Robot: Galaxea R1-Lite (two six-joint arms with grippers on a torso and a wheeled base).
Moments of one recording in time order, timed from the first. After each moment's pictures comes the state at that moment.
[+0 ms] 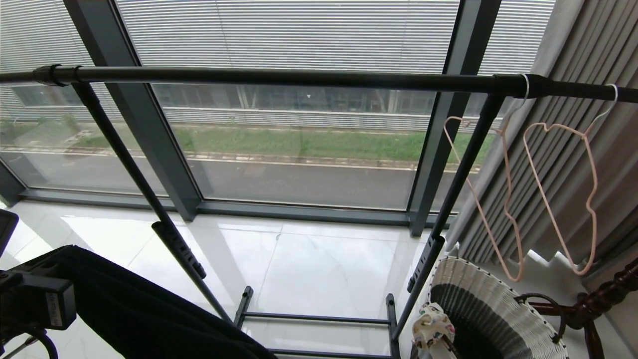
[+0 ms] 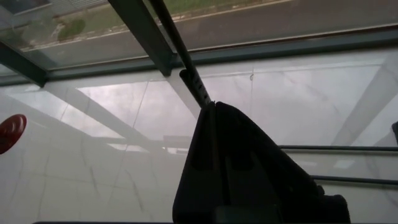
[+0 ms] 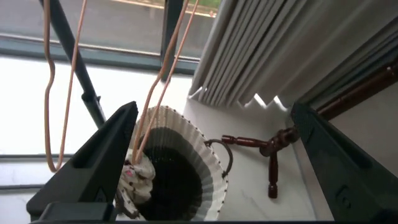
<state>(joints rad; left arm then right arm) -0.14 0.94 -0.35 -0.38 0.28 0.29 0.03 0.87 -0.71 0.00 -0.13 -0.09</state>
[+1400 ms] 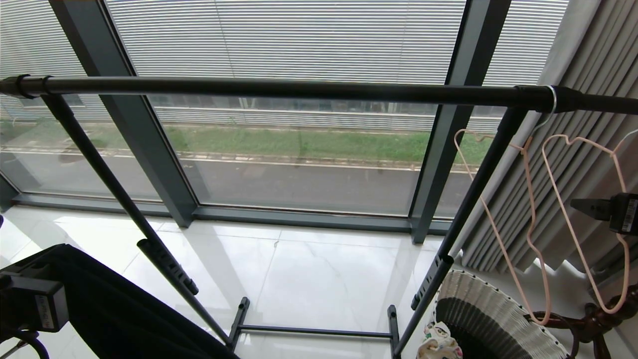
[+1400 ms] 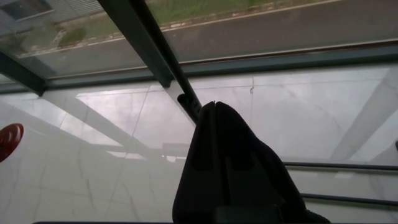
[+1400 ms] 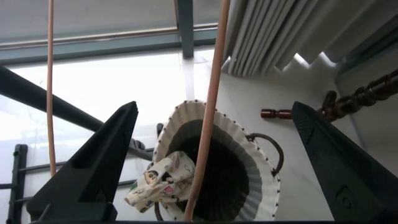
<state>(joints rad) -0.14 0.90 -0.34 -0.38 0.28 0.29 0.03 1.25 -0.78 -0.10 -0.13 0.16</state>
